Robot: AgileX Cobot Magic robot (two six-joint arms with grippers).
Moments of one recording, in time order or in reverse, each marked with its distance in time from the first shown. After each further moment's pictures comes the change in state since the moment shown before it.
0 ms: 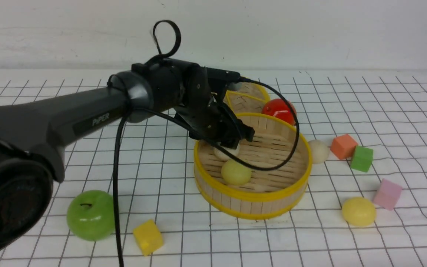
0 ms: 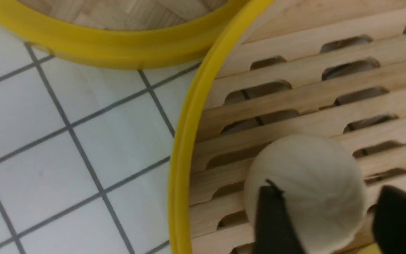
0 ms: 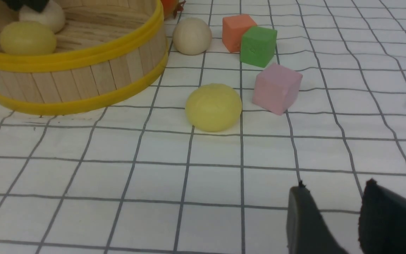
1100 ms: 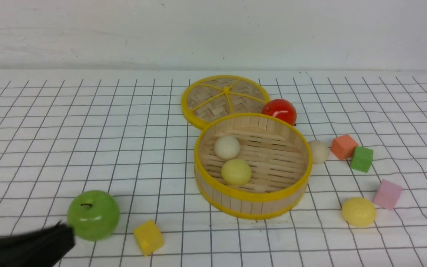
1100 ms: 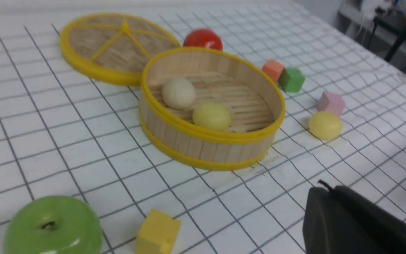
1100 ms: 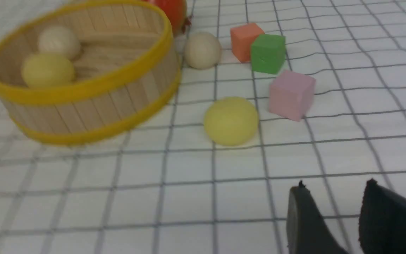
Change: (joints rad) right arm 0.000 0.000 0.008 0.136 -0.063 0.094; left arm 0.000 -1.821 1.492 -0.316 -0.417 0.272
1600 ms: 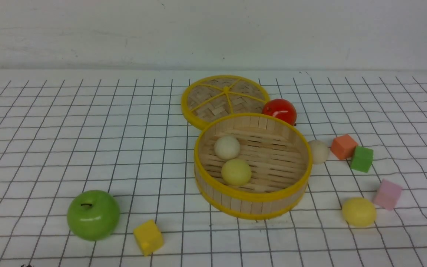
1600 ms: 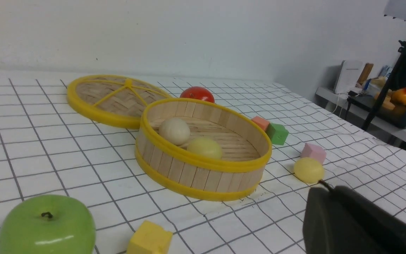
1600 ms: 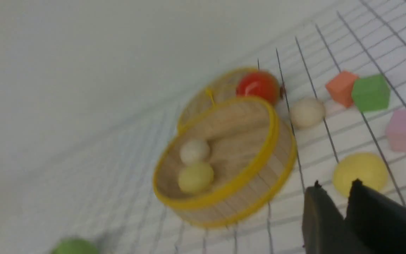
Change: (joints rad) right arm 0.000 0.285 -0.382 0.292 0.204 -0.027; left arm 0.000 -0.340 0.191 -0.026 -0.027 -0.043
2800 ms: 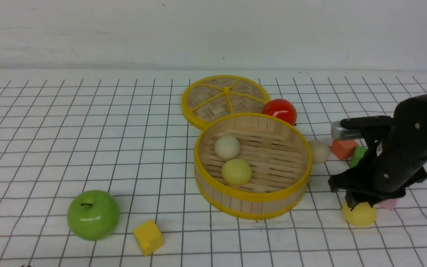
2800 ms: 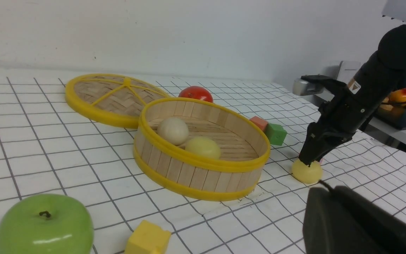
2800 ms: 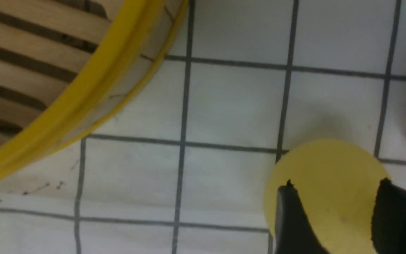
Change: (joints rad) right arm 0.137 1.486 -0.760 -0.462 0.169 0.081; left arm 0.000 0.000 0.000 -0.006 0.000 0.000
